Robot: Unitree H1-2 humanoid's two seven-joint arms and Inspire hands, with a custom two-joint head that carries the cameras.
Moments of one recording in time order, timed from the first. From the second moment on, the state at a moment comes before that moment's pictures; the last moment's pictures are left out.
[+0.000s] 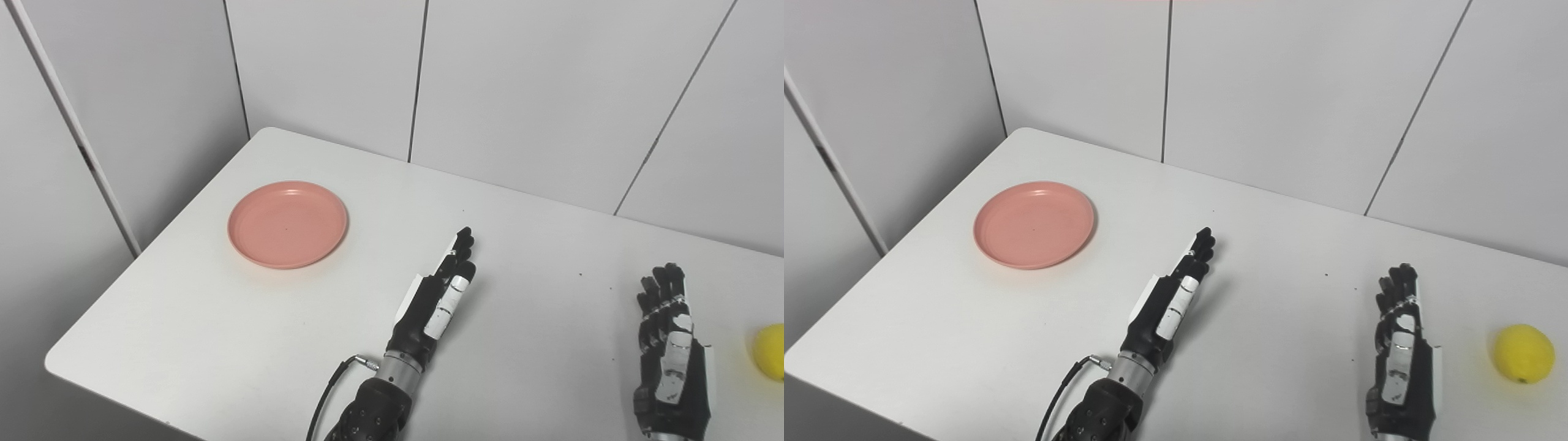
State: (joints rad) left arm -0.06 -0.15 -0.17 0.05 0.06 -0.18 0.02; right arm -0.09 0.01 0.01 0.08 0.11 -0.29 0.04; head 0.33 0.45
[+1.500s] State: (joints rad) left arm -0.35 0.29 0.23 0.07 -0.11 -0.08 0.00; right arm -0.15 0.00 0.00 0.13 0.11 -0.30 0.07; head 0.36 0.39
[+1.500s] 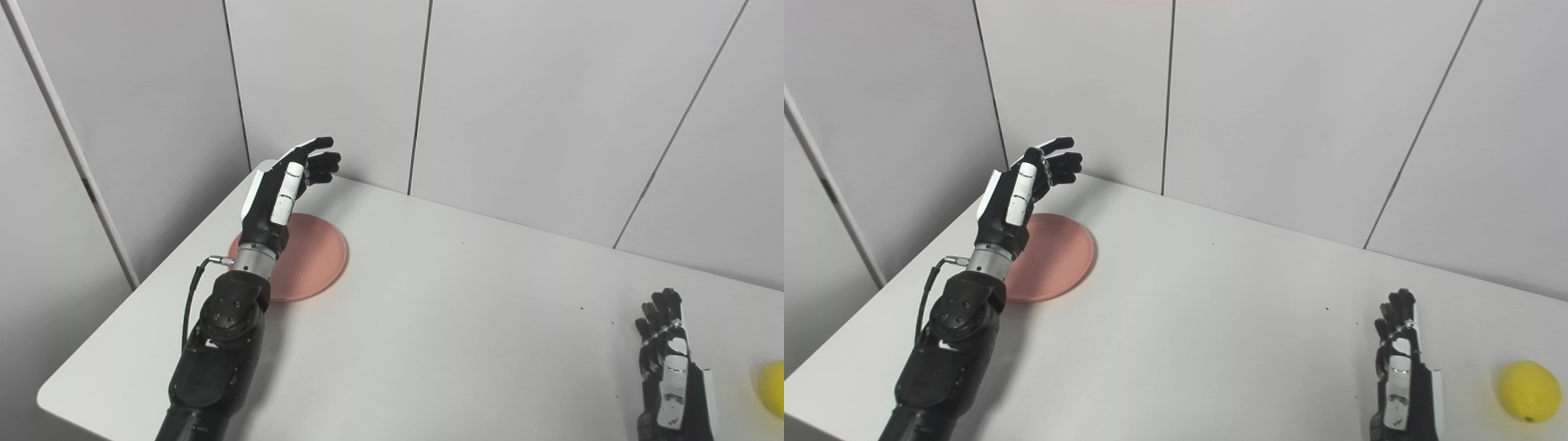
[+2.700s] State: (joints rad) left arm -0.40 0.50 0.30 0.42 -0.15 -0.09 -0.10; right arm -0.15 0.00 0.00 0.14 0.11 -0.30 0.07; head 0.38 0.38
